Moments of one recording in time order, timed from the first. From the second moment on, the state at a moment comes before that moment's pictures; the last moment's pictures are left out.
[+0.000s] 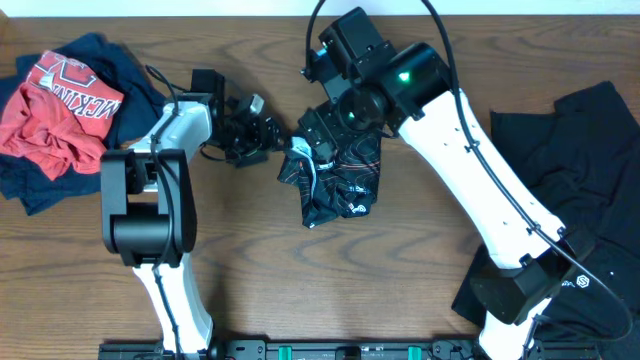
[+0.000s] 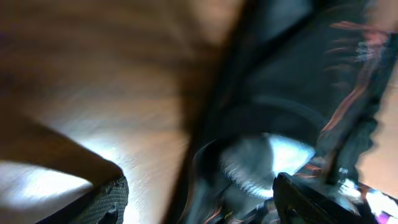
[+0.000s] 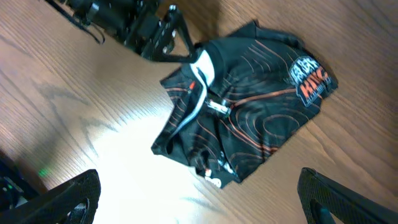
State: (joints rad) left arm -0.02 2.14 1.41 -0.70 0.77 -0.16; right arm 0.62 1.94 2.13 -1.35 -0.12 0.04
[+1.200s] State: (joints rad) left arm -0.19 2.24 1.41 -0.66 1.12 -0.05; right arm 0.42 1.83 2.14 -1.53 -0.16 0.09
